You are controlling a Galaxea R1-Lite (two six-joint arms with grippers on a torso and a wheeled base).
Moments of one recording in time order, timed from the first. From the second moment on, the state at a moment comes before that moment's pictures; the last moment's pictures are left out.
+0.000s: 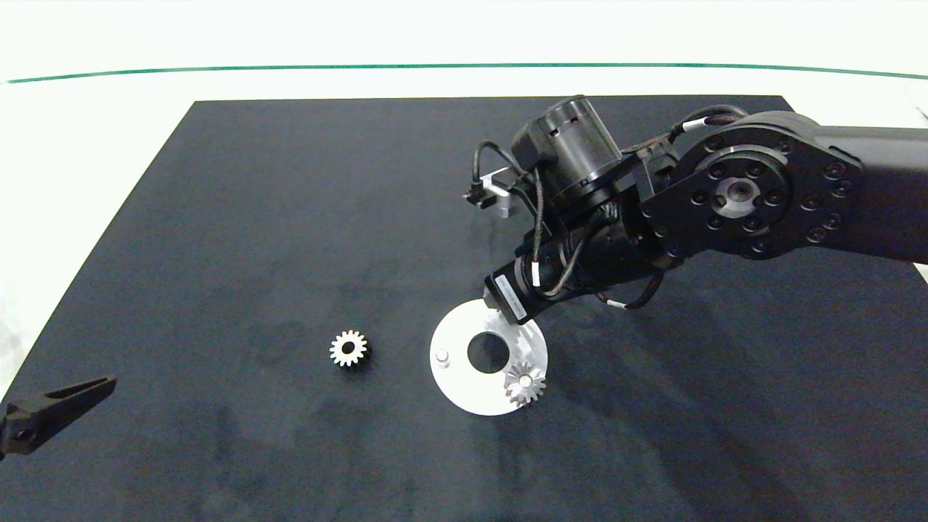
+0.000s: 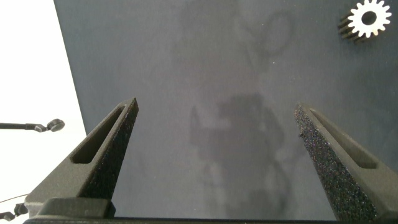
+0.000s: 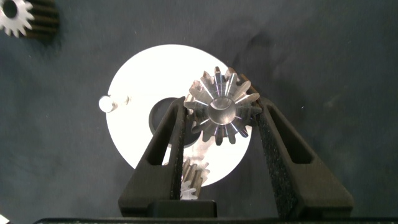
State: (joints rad) left arm 0.05 0.91 -0.84 0.39 -0.01 0.31; right arm 0.76 2.03 -1.90 0.64 -0.17 -0.02
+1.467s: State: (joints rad) left arm 0.05 0.91 -0.84 0.39 -0.01 0.31; right arm 0.76 2.06 -1.89 0.63 -0.18 -0.02
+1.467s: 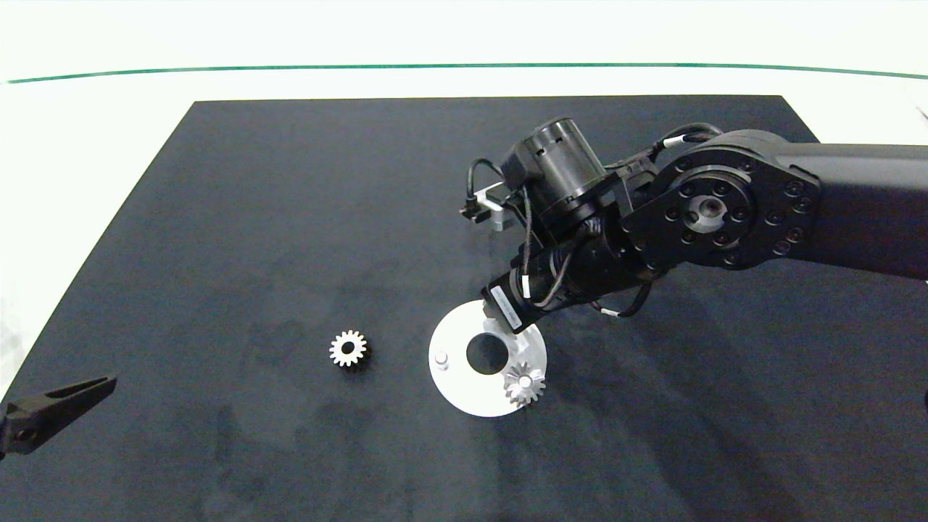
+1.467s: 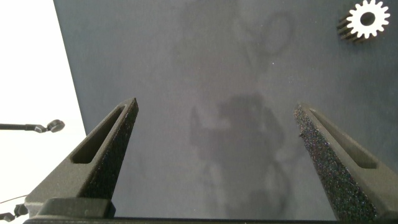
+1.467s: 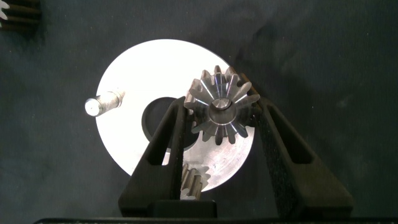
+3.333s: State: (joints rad) left arm 0.00 0.91 -0.83 0.34 -0.08 0.31; right arm 0.76 1.97 -1.87 0.64 -0.22 -0.02
